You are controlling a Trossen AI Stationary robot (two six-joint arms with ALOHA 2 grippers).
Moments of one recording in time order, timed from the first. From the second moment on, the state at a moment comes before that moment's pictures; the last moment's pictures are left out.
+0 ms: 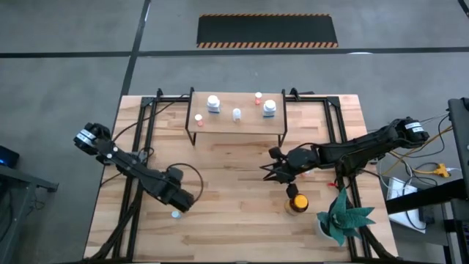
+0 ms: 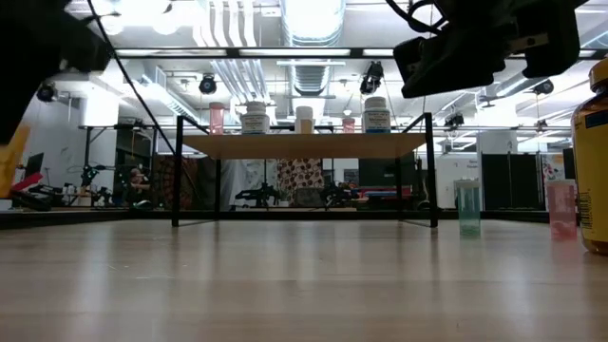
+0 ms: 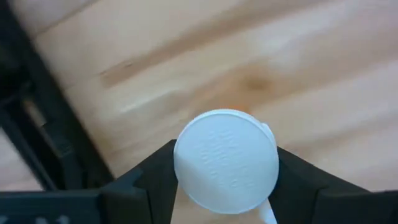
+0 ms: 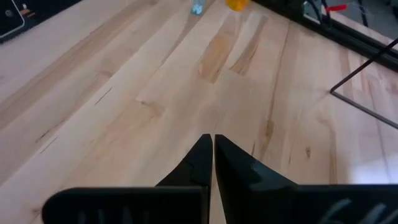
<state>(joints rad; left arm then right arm) -0.55 1.48 1.08 -1.24 -0.01 -1.72 0.16 1.26 0.66 0.03 -0.09 -0.35</state>
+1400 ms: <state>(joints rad) 0.22 1.77 2.00 -1.34 -0.27 -0.23 0.16 1.25 0.66 0.00 -0.10 -0.40</state>
